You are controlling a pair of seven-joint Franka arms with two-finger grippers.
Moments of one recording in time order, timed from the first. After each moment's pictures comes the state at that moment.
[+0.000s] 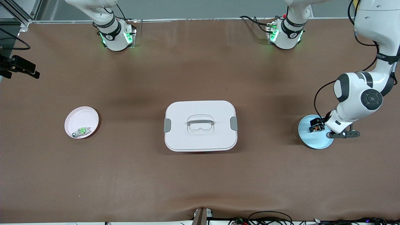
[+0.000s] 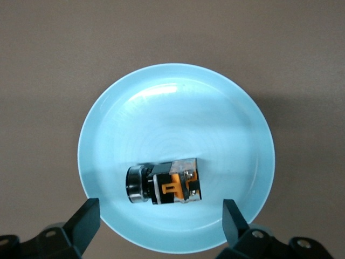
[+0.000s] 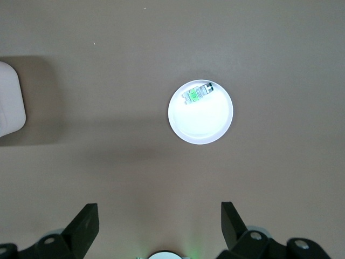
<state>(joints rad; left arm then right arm) 0.16 0.41 -0.06 -2.06 0.14 2.47 -0.03 -0.09 -0.01 0.01 -1.51 0.01 1.43 -0.06</state>
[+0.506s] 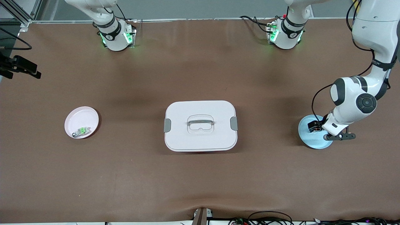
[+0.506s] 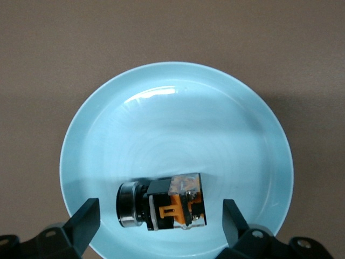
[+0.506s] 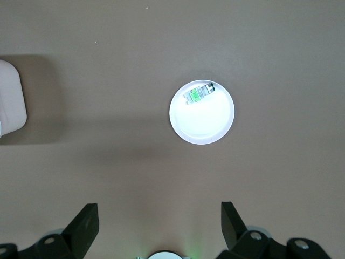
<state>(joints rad) 0.17 0.47 -0.06 -2.06 0.14 2.53 -0.03 -0.08 -0.01 0.01 -1.51 0.01 1.43 -0.06</state>
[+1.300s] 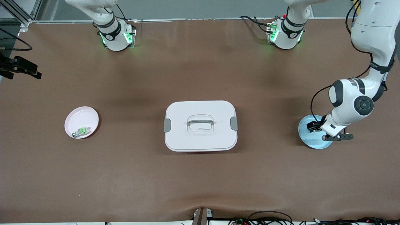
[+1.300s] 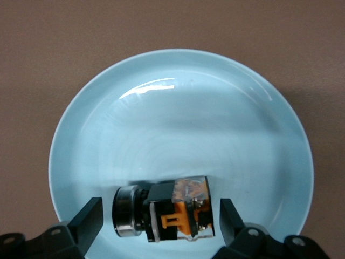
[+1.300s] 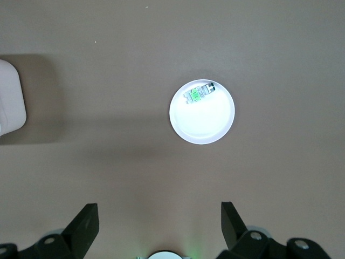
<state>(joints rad) 0.18 0.50 -0.06 -2.05 0.14 2.54 -0.03 -0.08 0.00 0.01 -1.51 0.01 1.43 -0.06</state>
